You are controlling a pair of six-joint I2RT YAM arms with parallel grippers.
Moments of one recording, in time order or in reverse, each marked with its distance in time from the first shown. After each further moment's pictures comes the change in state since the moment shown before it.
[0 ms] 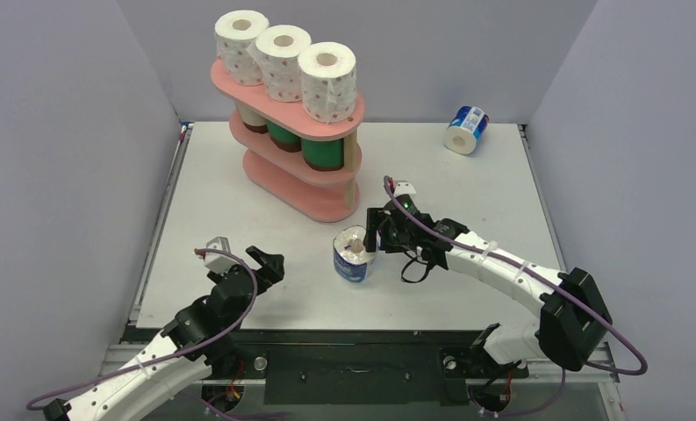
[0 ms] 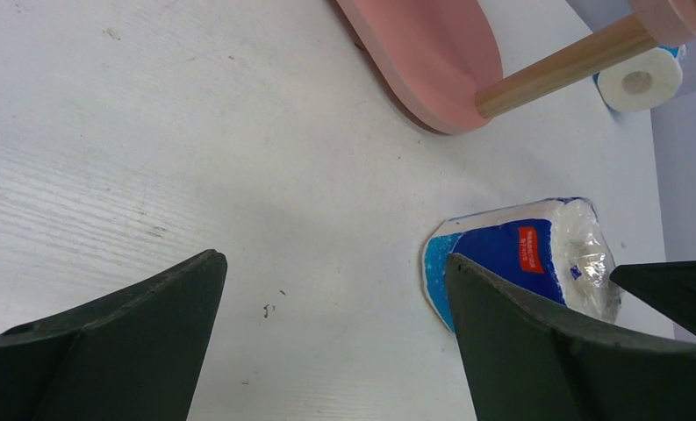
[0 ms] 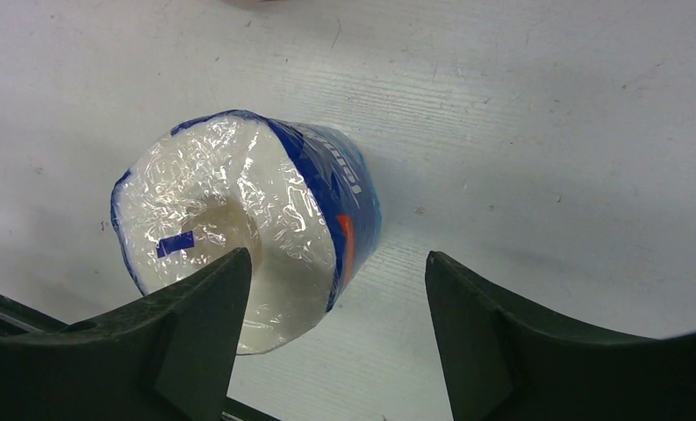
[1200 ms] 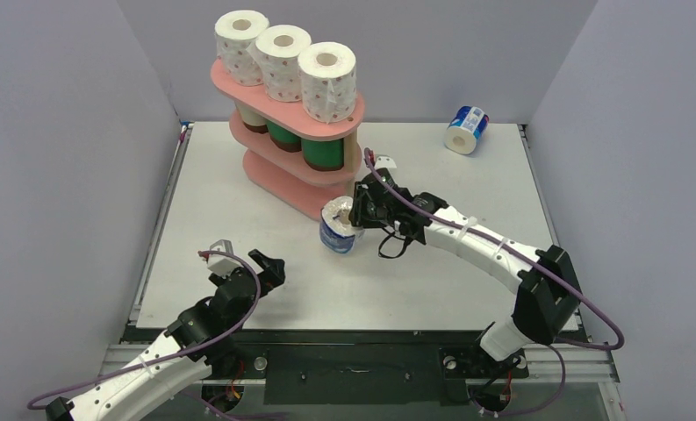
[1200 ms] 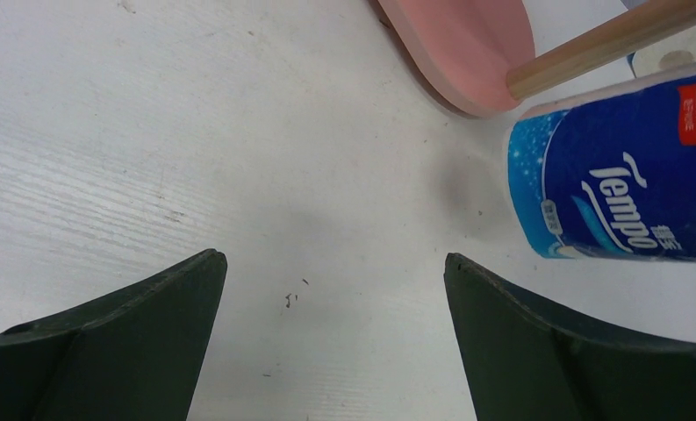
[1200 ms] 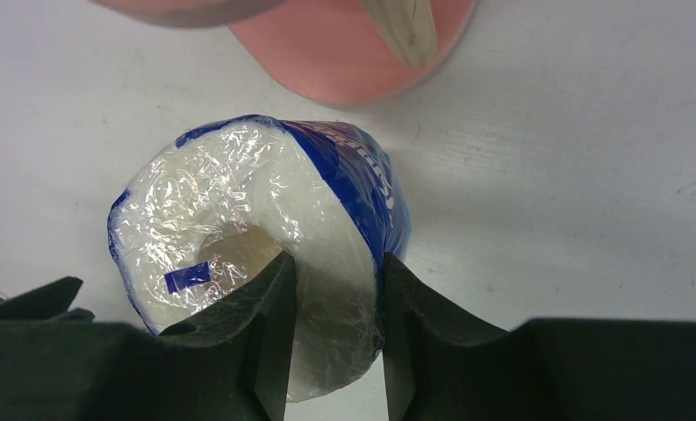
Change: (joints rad) left arm 0.000 -0.006 -0.042 -0.011 0.015 -0.010; right arm 0.037 0.181 0.280 -0.058 0.022 0.035
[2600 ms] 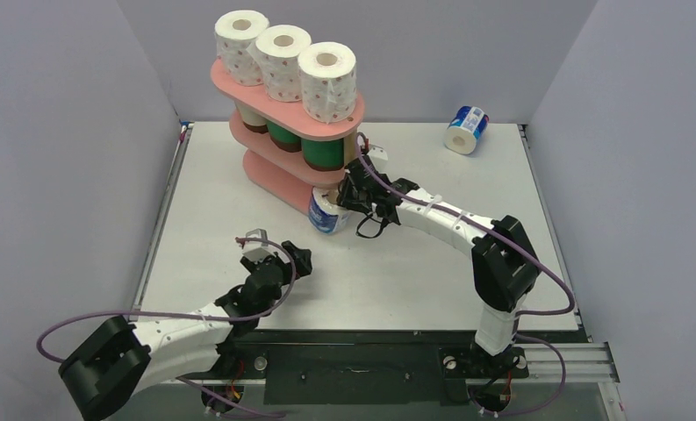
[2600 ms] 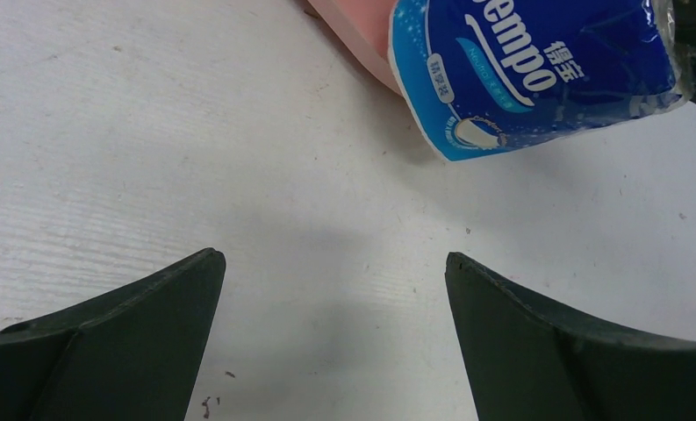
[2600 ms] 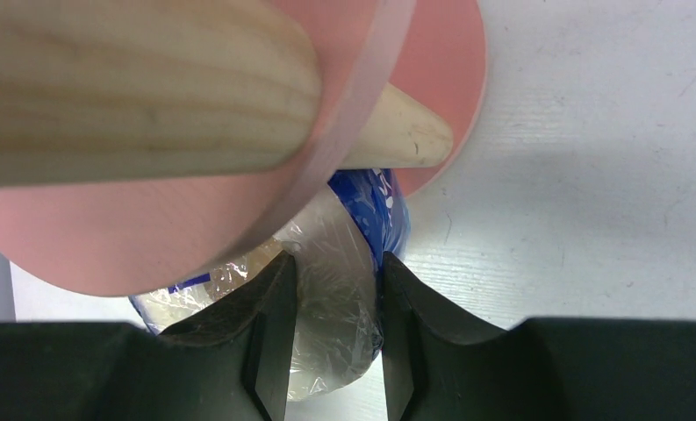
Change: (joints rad) left arm 0.001 0.592 -0.135 0.860 0.031 0.172; right arm -0.055 0.285 0.183 0.114 0.049 0.175
